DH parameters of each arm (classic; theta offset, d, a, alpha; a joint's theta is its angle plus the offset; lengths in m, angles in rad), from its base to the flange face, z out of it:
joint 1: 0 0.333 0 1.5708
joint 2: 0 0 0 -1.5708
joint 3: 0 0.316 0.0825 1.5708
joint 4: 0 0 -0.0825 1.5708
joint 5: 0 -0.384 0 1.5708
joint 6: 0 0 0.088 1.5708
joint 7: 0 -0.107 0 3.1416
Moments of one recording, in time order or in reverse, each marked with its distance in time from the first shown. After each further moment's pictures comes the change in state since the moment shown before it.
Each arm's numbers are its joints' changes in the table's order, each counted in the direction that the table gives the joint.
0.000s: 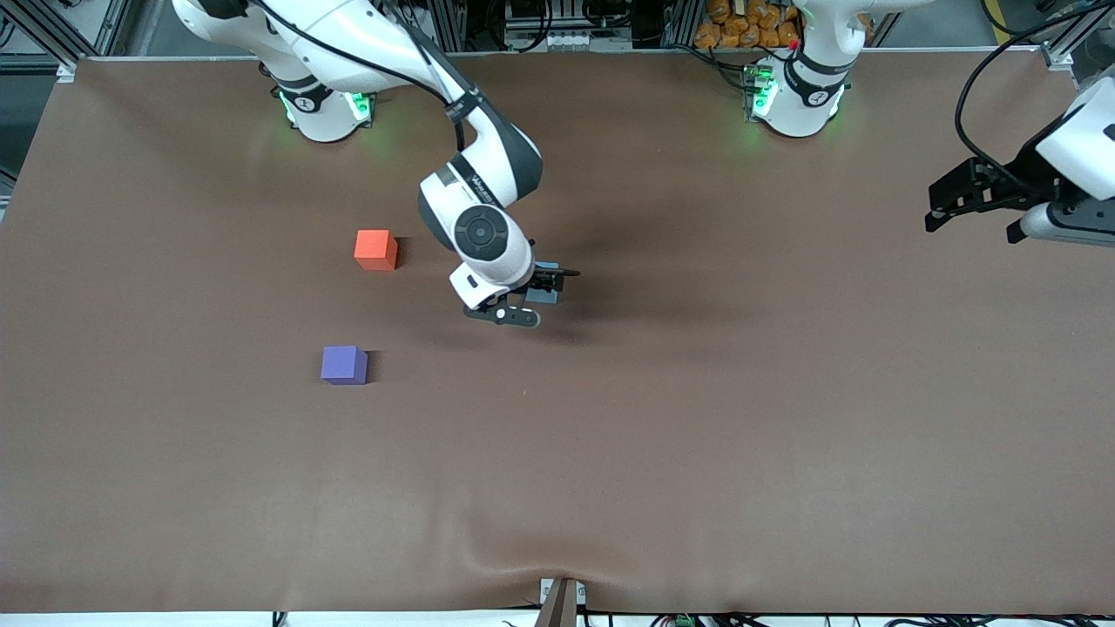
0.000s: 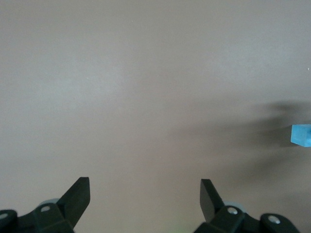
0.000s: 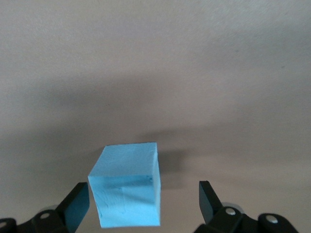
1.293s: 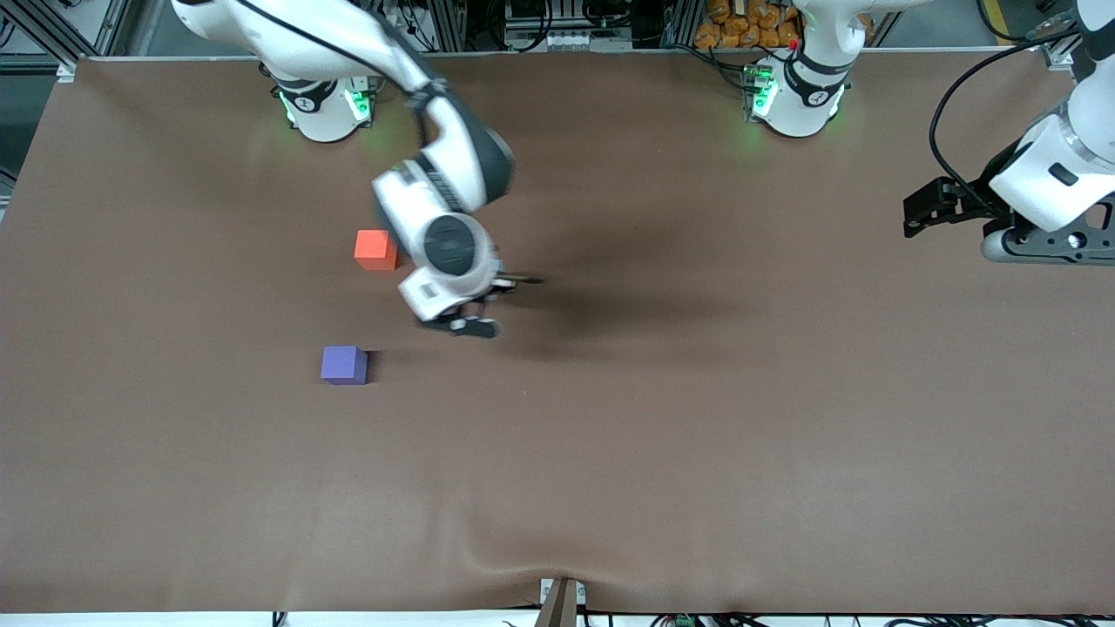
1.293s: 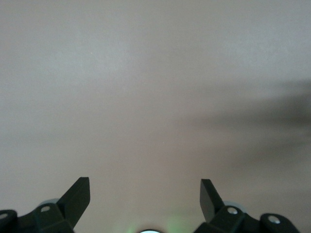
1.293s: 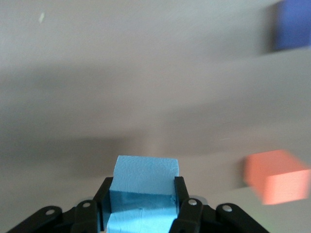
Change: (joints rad) left arm 0.027 -0.029 -0.059 -0.020 -0.054 0.049 0.092; right arm -0.153 0.127 -0.034 0.092 0.105 0.384 0.165
